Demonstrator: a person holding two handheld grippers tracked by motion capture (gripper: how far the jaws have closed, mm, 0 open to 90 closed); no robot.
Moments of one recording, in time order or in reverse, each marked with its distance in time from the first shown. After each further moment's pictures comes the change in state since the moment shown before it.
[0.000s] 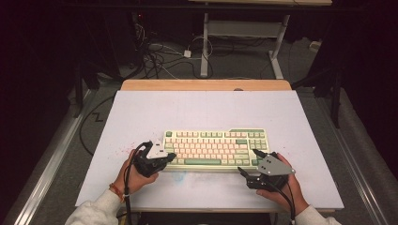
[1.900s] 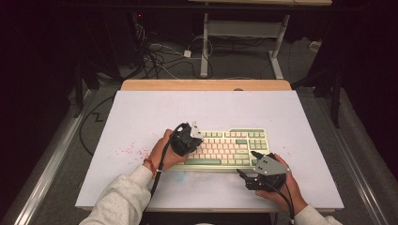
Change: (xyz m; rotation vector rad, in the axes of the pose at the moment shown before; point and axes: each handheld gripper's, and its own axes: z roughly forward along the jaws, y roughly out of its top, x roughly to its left) left arm 0.002 0.080 0.068 0.100 0.019 0.101; right arm 0.002 -0.005 0.008 0.047 0.026 -0.021
